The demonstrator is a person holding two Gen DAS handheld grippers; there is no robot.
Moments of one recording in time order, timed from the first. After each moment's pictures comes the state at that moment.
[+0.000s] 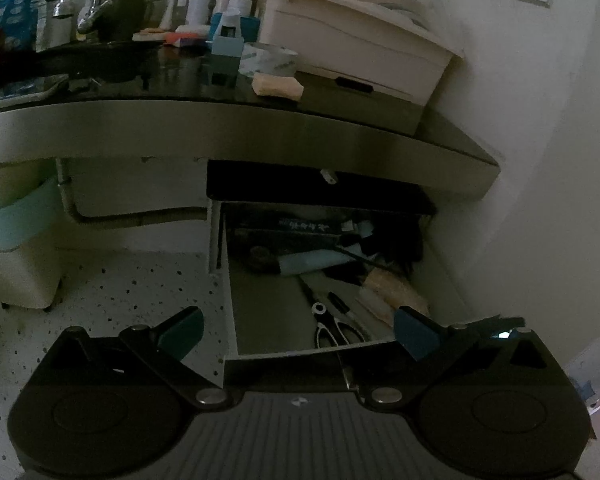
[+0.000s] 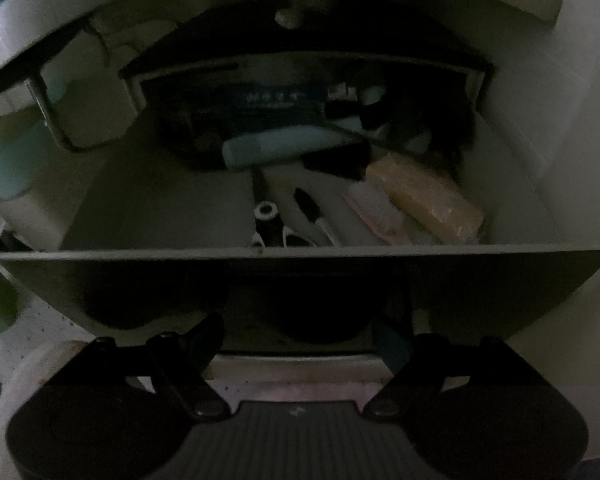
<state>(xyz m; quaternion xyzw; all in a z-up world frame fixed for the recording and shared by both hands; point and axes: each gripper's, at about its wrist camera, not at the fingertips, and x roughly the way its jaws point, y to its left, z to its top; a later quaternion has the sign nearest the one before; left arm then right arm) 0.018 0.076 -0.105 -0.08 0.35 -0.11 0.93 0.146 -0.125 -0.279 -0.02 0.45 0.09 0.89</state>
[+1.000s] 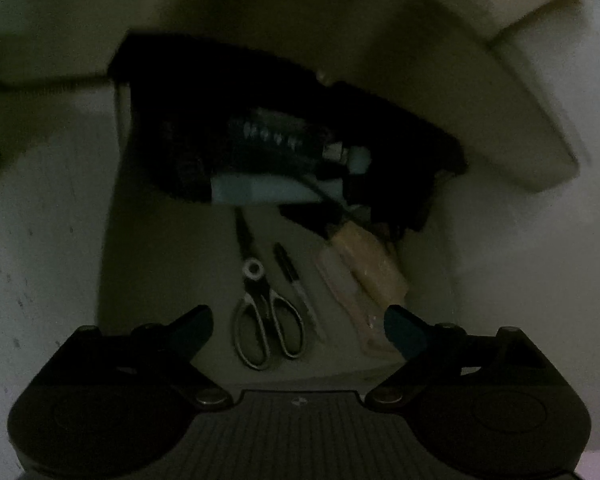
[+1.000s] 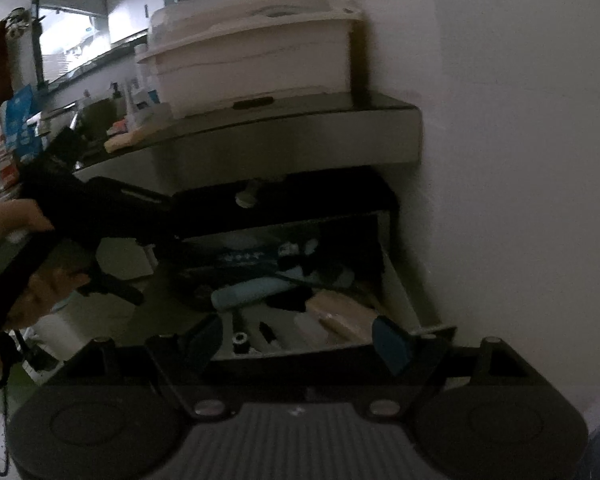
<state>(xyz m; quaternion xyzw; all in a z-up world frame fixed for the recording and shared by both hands) 0.211 -0.006 -0.188 -0.20 0.56 -0.11 0.80 0.041 -0.234 -0.162 0.05 0.28 0.08 0.96</state>
